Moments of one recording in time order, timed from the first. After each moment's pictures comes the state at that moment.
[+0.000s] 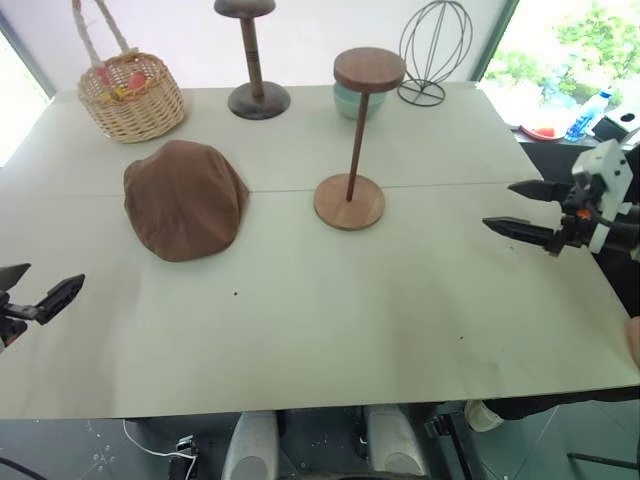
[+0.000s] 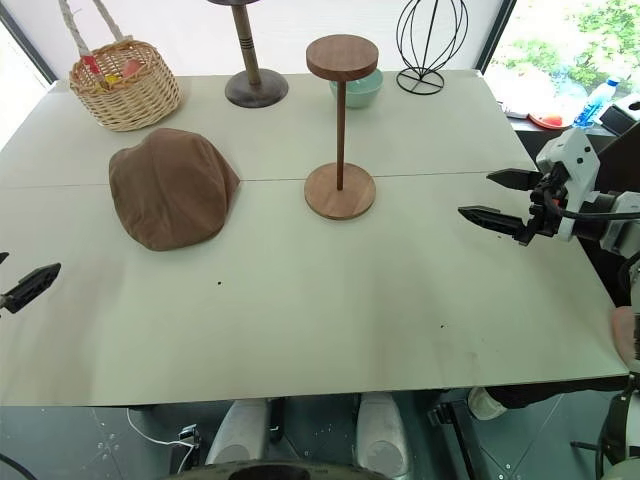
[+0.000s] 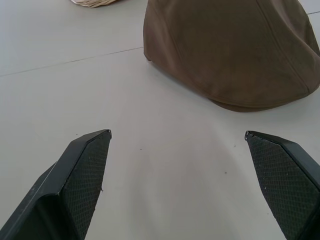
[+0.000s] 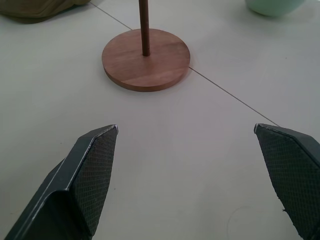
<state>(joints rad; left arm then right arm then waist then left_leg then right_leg) 0.27 0.82 0.84 -0.22 -0.57 0.60 -0.73 -0.44 -1.01 -0.28 0.12 0.44 0.52 1.15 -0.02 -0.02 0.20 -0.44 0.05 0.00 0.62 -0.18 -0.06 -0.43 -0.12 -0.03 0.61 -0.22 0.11</state>
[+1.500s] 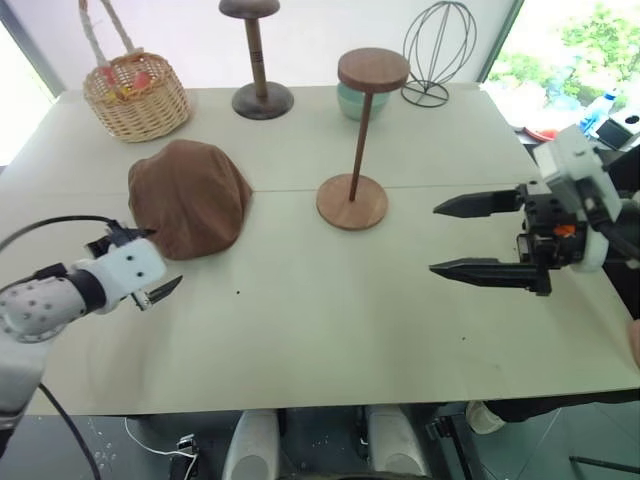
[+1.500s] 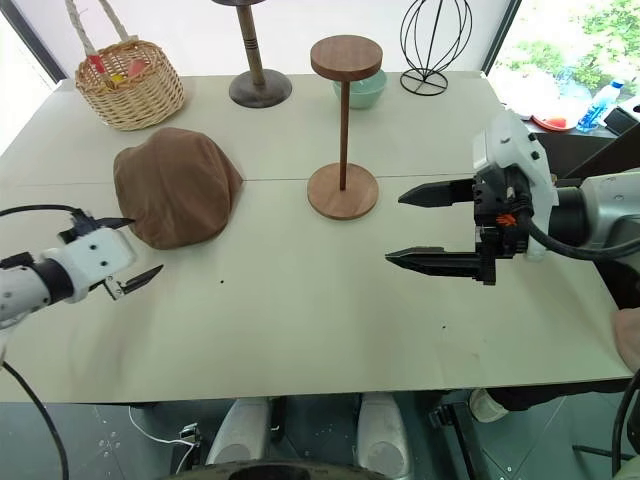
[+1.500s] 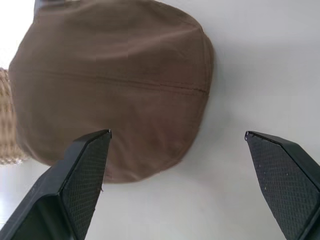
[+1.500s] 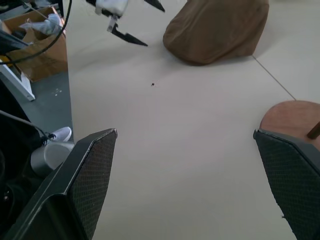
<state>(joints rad) 0.05 1.01 0.15 -0.30 0.10 0.16 -0.65 -0.52 -1.11 -0.33 -0.52 0.98 1.08 1.03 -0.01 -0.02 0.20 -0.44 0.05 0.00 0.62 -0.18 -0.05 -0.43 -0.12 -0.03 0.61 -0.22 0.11</state>
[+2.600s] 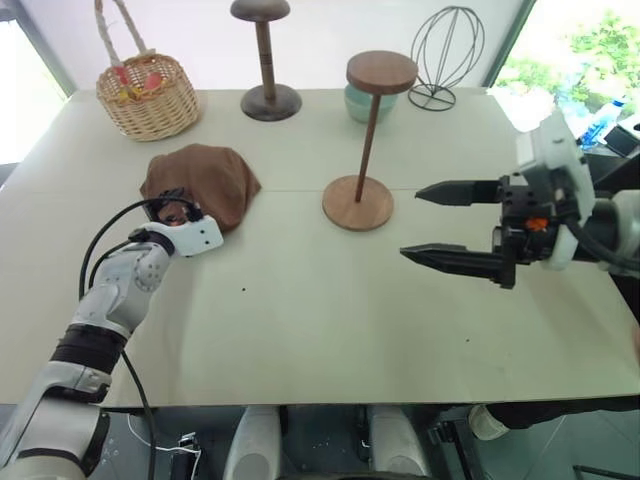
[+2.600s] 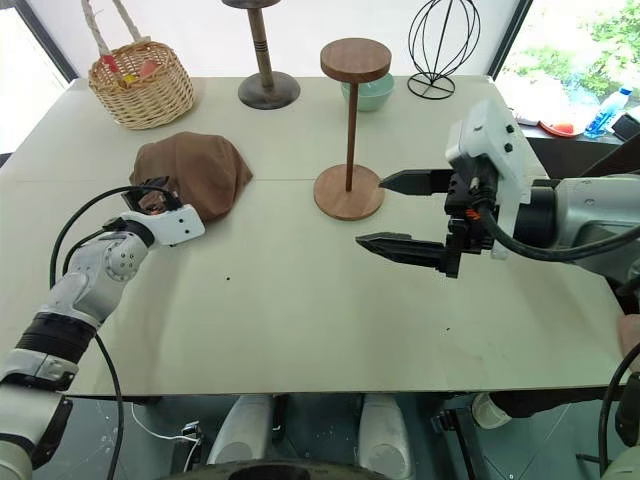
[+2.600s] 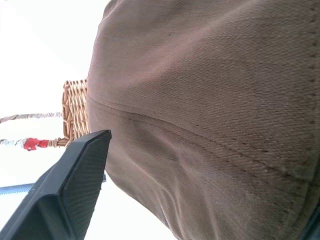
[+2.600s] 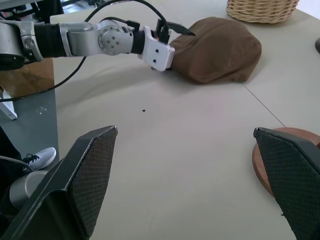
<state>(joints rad) -0.49 0.73 -0.22 0.40 0.63 -0.03 -0.20 -0.56 -1.08 -0.29 -0.56 1.16 1.07 0.73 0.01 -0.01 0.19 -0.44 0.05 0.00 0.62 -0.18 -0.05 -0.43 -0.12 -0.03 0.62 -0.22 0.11</state>
